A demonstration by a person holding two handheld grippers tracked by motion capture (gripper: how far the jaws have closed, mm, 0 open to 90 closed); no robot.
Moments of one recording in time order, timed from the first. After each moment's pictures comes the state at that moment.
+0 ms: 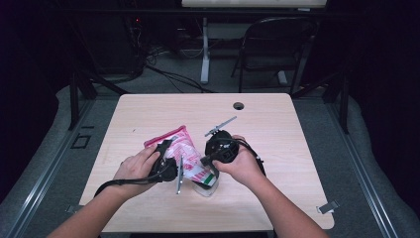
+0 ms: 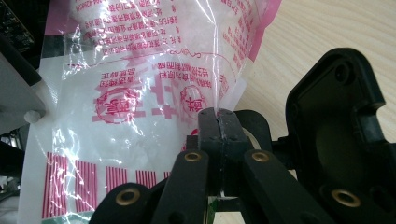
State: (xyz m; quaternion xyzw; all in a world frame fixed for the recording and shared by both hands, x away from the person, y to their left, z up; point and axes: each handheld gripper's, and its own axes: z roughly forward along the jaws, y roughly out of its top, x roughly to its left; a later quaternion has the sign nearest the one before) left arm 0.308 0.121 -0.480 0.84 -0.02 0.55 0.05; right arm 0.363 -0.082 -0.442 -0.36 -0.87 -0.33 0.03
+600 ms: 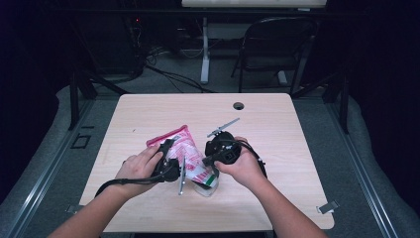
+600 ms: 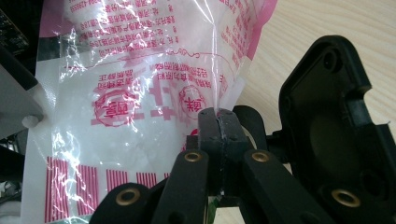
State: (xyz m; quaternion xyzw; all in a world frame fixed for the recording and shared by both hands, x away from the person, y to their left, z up) left arm 0.308 0.114 -0.480 0.83 -0.03 0.56 0.04; right arm 0.361 -0.087 -0.446 -0.37 -0.87 -0.33 0.02
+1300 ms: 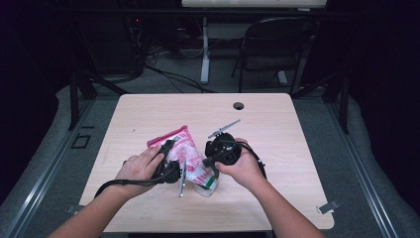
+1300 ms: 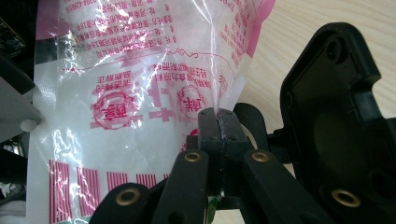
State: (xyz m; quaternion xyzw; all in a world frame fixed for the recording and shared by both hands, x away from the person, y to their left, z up) left arm 0.306 0.114 -0.485 0.82 -0.05 0.56 0.03; right arm 0.362 -0.089 -0.453 -0.37 -0.86 -0.34 0.03
